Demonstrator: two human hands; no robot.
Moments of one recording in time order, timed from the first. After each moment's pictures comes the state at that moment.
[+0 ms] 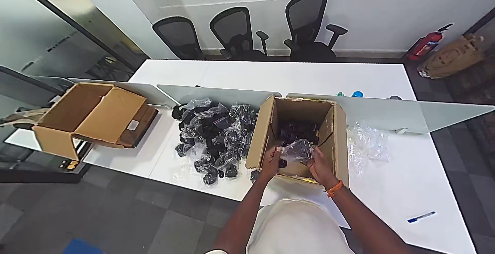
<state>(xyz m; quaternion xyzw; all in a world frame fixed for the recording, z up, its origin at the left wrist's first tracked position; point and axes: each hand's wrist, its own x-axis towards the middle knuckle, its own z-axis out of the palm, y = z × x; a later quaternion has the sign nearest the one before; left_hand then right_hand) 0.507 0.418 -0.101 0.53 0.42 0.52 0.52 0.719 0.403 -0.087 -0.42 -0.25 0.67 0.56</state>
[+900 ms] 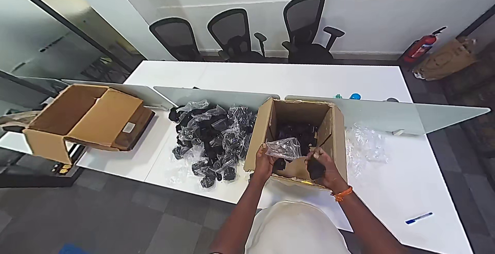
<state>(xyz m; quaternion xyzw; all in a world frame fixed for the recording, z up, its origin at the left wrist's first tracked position) 0.505 0.432 -0.093 0.21 0.39 0.61 0.66 0.755 0.400 -0.085 -0.37 -0.33 0.68 0.54</state>
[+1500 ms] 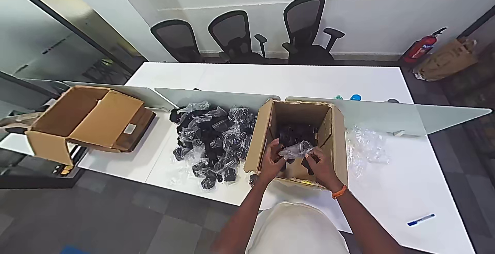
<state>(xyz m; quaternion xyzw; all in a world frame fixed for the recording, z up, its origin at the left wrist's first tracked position) 0.507 0.431 -0.104 0.56 0.42 0.53 0.48 0.749 0.414 -0.097 -0.58 -0.63 0.33 0.39</state>
